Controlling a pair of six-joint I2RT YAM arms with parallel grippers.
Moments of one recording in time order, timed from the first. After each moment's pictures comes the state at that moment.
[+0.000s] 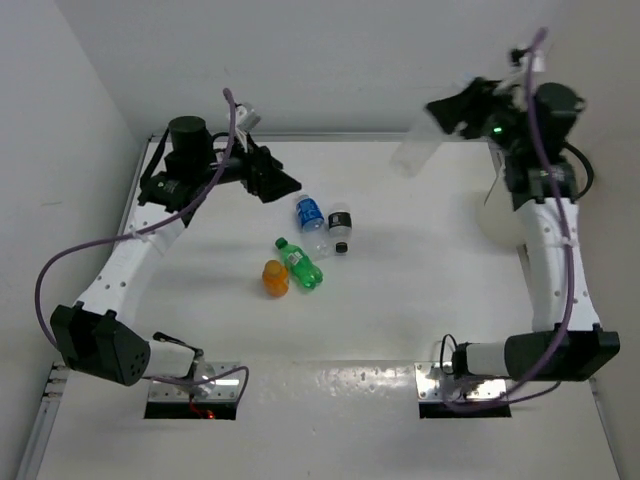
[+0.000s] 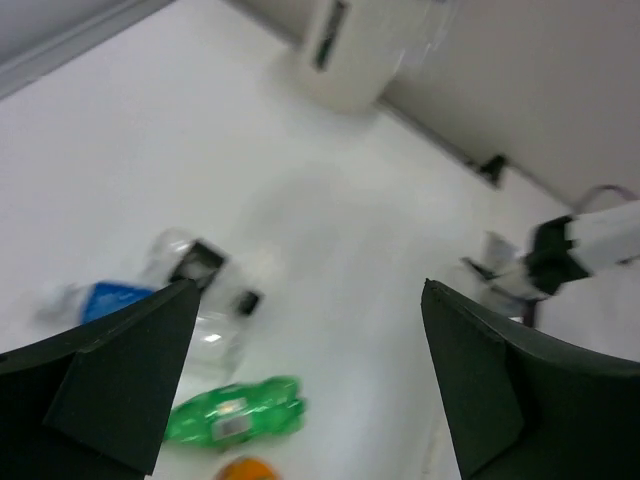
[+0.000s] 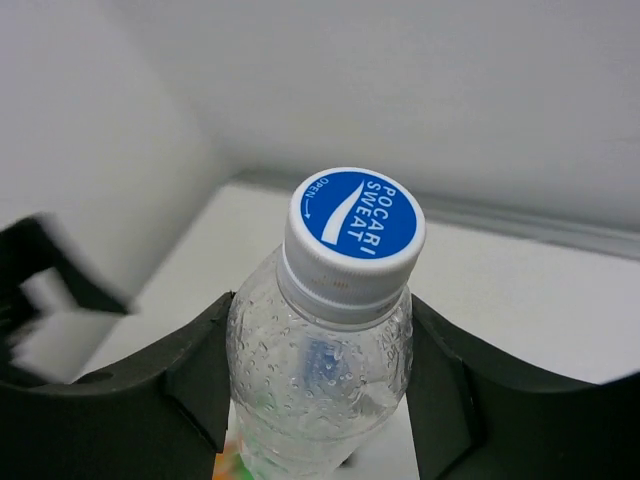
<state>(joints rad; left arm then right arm) -0.28 1.32 1.34 -0.23 0.90 -0.19 0.11 1.34 1.52 -0.22 -0.54 0.36</state>
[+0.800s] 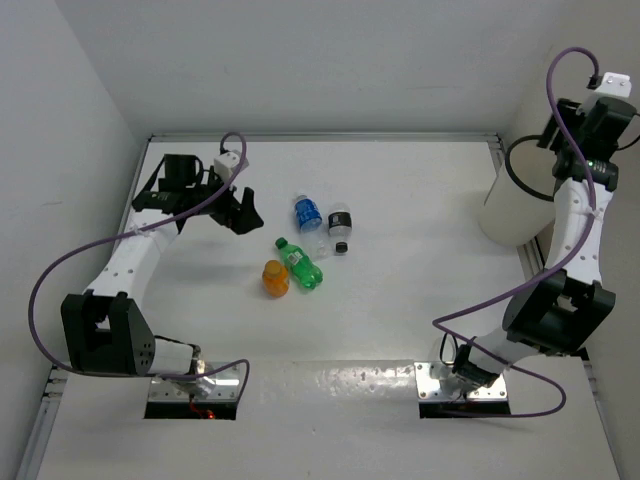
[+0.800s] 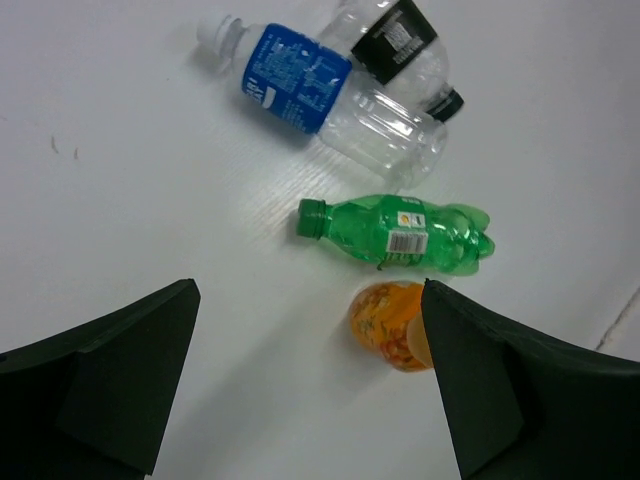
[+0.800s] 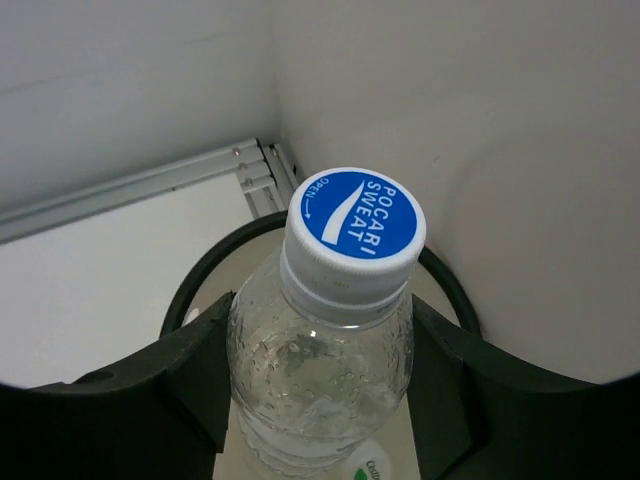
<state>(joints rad) -0.04 1.34 1.13 -0.55 0.69 0.34 -0.47 1.52 1.53 -0.27 -0.02 -0.08</state>
